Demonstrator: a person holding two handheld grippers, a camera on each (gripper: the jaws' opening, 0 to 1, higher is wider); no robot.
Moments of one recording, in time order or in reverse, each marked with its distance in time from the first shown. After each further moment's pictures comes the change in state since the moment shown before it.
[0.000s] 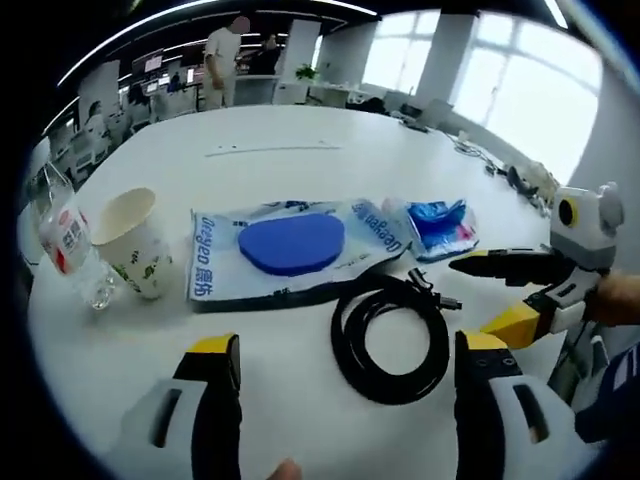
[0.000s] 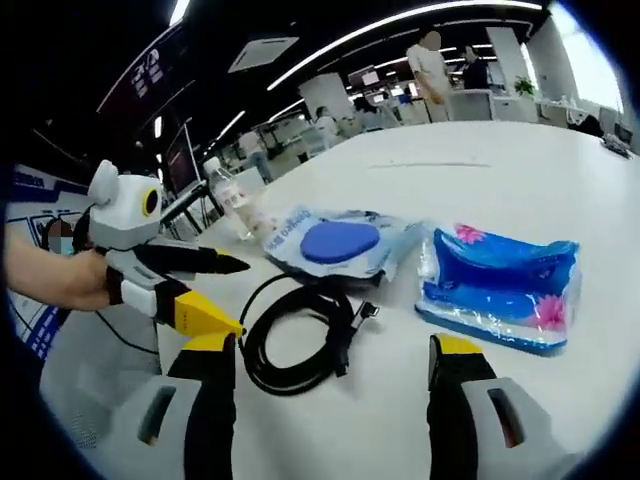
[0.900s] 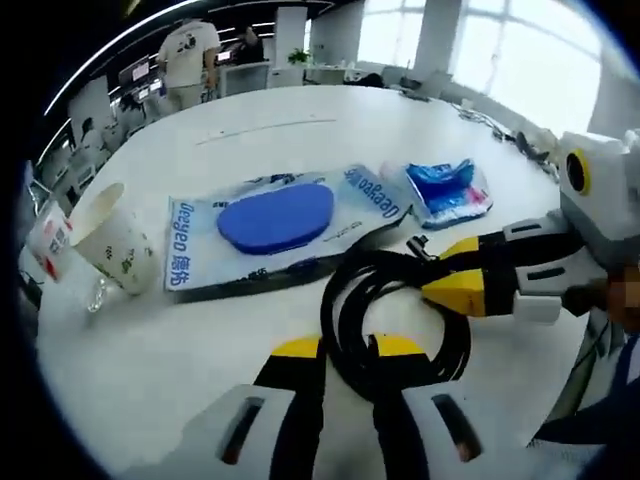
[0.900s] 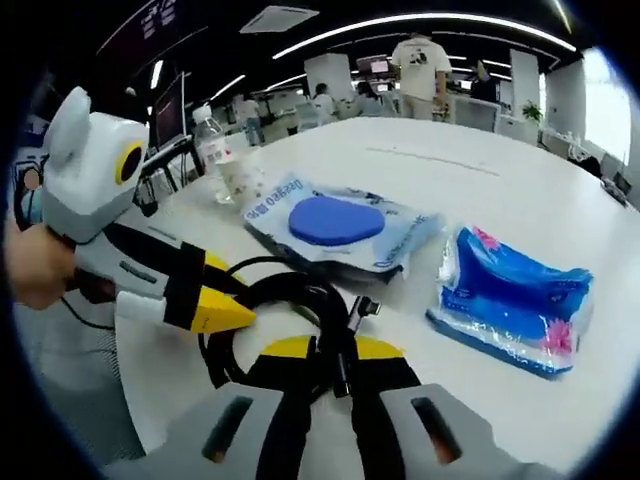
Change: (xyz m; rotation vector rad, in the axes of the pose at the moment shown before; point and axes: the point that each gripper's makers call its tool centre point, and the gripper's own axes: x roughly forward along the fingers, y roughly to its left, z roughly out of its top) left arm 0.018 -0.012 -0.020 0.016 0.077 0.049; right arm 0.031 -0.004 -0.014 -0.117 0.089 -0.110
